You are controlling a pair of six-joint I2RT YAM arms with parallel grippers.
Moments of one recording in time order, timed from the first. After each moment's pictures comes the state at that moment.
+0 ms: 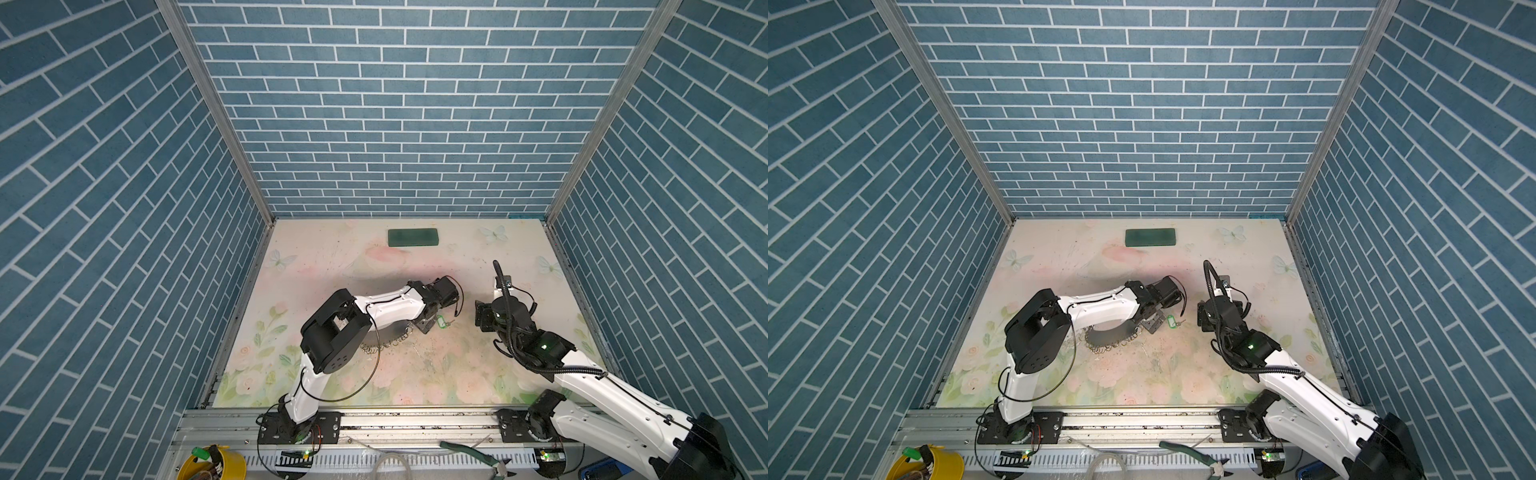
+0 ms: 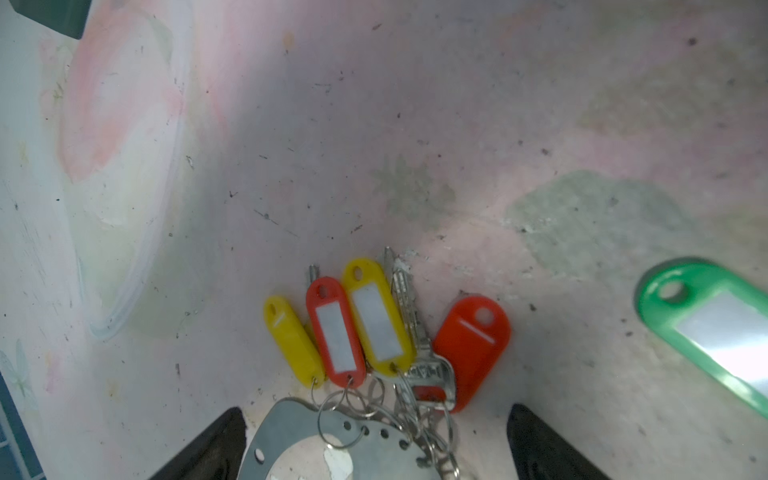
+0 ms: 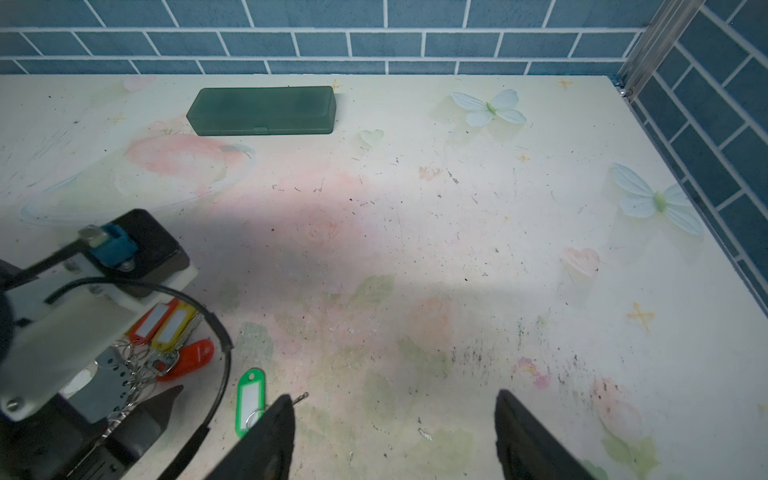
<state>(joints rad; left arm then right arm) -0.94 2.07 1.49 -0.79 -0.46 -0.19 0.72 0.89 0.55 -0.30 0.47 0.37</state>
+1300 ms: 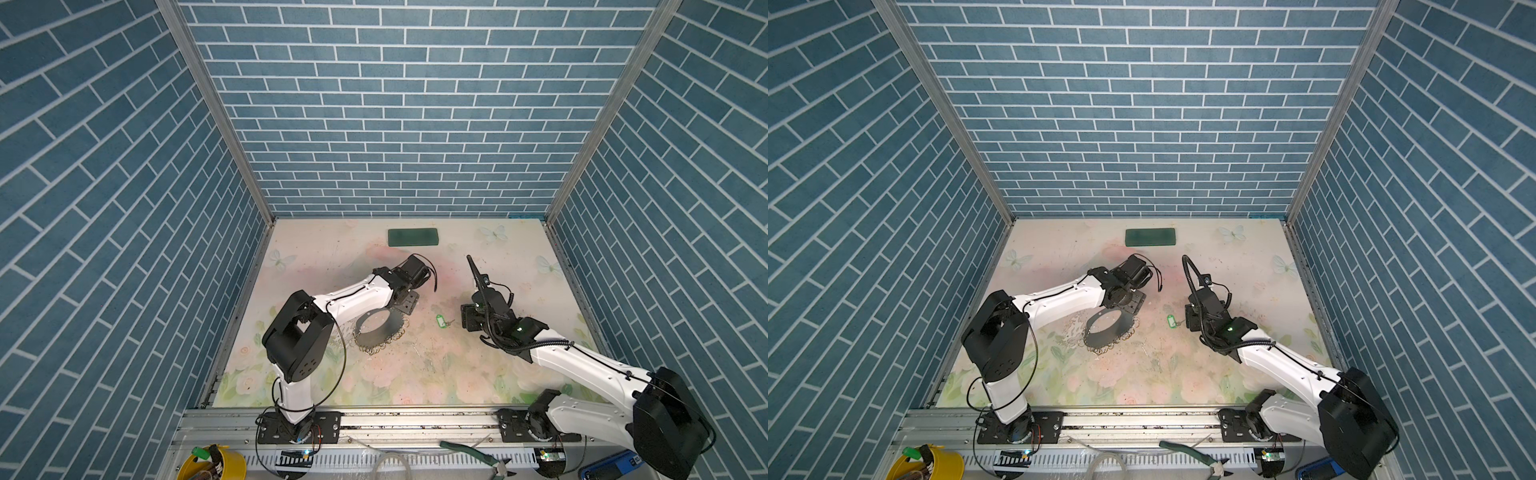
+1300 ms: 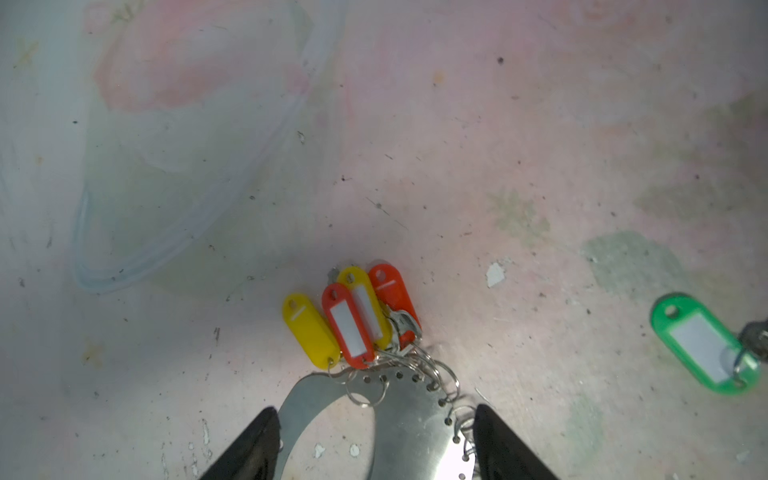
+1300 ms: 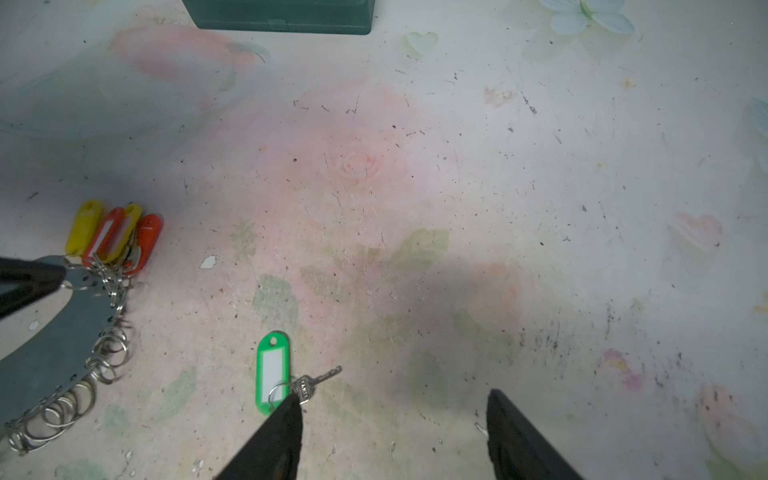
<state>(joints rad) -0.78 1.84 1.33 -0.69 -0.26 -0.25 0.71 1.15 0.61 -0.27 0.34 0.40</state>
